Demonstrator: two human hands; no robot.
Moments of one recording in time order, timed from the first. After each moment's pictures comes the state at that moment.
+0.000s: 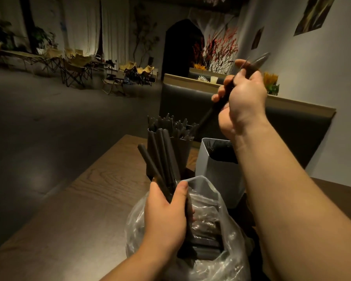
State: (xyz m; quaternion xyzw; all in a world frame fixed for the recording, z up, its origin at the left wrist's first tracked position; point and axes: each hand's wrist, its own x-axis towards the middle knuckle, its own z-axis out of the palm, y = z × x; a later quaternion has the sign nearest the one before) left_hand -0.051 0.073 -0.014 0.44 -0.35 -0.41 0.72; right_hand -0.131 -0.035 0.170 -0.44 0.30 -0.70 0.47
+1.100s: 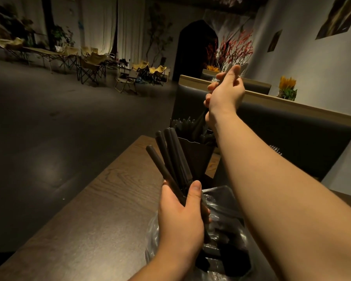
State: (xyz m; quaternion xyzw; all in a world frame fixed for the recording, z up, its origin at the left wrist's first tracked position) left_hand -0.038 0.071 -0.001 0.46 -0.30 -0.40 0.74; right_hand -0.054 -0.111 0.154 -0.43 0.36 -0.72 0.40
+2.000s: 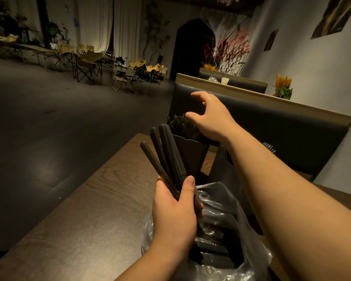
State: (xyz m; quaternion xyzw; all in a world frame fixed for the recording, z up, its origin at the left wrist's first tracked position) left_hand -0.036 0.073 0.000 0.45 -0.30 -0.40 0.74; right_hand -0.090 -0.098 0.126 -0.83 0.45 -0.33 0.08
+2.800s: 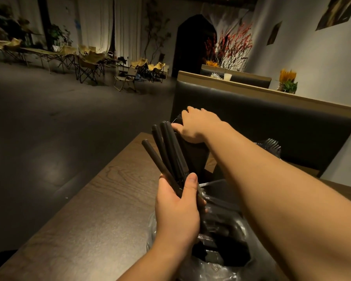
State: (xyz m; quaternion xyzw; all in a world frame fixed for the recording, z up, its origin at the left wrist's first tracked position) left_hand -0.032 0.067 -0.006 0.46 -0.32 -0.37 0.74; right_hand -0.051 -0.113 0.112 -0.85 0.52 0.01 -0.09
